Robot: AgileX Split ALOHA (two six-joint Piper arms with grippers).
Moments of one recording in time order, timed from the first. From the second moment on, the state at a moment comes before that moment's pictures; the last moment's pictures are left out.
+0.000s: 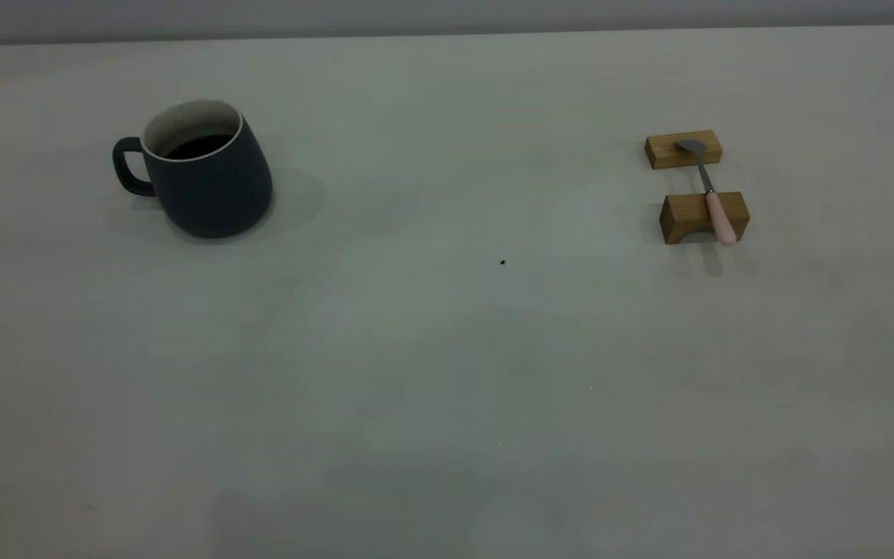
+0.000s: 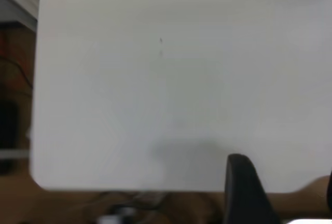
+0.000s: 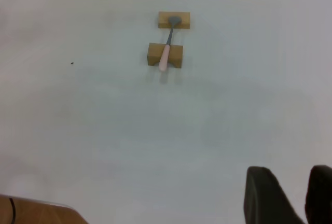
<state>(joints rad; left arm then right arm) -0.02 0.77 -0.72 0.20 0.91 0.00 0.04 0.02 -0.47 0.08 1.13 -0.14</state>
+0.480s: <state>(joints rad) -0.02 1.57 -1.07 0.19 0.74 0.55 0.04 0.02 -0.47 0.08 1.13 -0.14</state>
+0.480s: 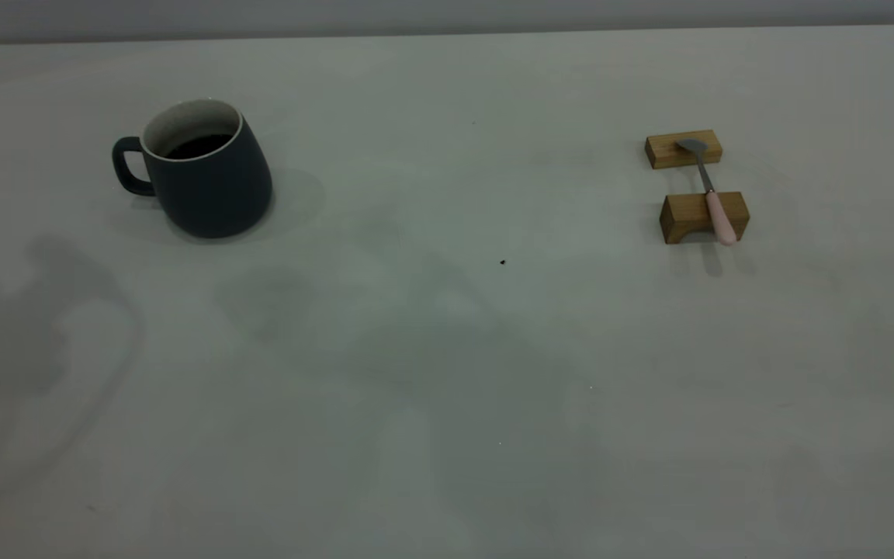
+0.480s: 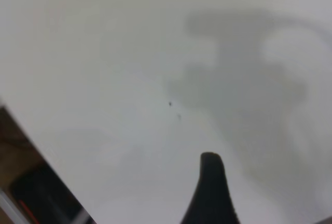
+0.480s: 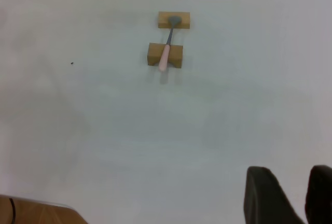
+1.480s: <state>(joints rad) -0.14 2.30 -1.56 0.29 0.67 1.04 0.04 0.02 -0.47 0.08 1.13 -0.14</state>
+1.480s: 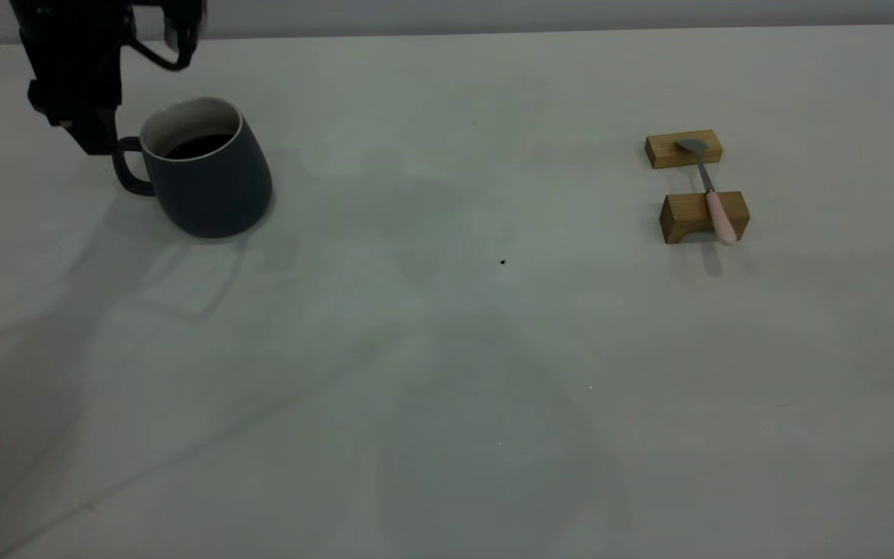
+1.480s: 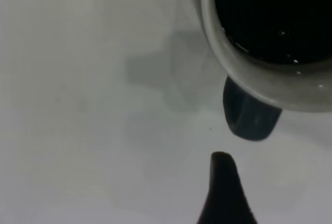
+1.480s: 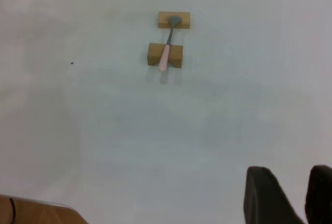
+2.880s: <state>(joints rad) -0.30 2.36 -1.56 0.30 0.53 1.12 0.04 0.02 -0.47 0.08 1.13 -0.14</state>
